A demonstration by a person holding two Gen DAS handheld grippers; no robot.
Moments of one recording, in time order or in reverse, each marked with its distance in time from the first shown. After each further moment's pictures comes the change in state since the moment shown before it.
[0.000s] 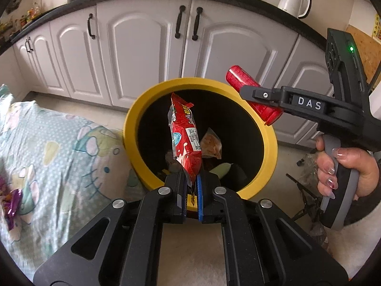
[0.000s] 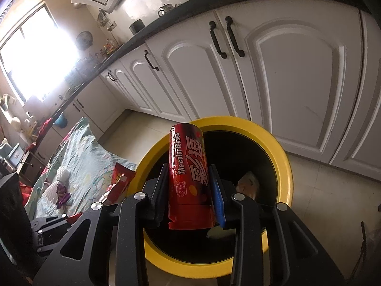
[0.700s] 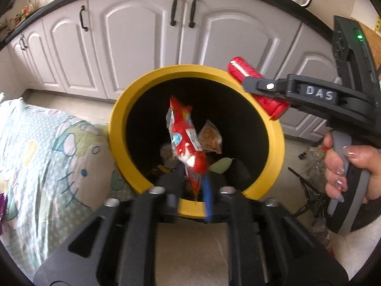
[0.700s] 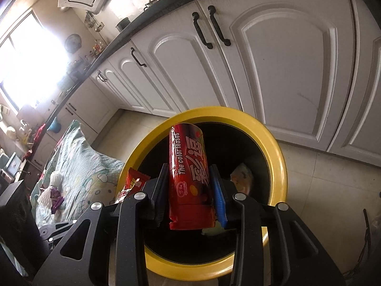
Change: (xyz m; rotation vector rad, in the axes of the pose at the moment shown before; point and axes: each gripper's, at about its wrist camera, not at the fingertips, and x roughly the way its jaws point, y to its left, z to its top) left arm 0.027 -0.003 0.000 0.006 0.050 0.015; right arm 0.011 -0.019 -0.002 0.054 0.023 -0.026
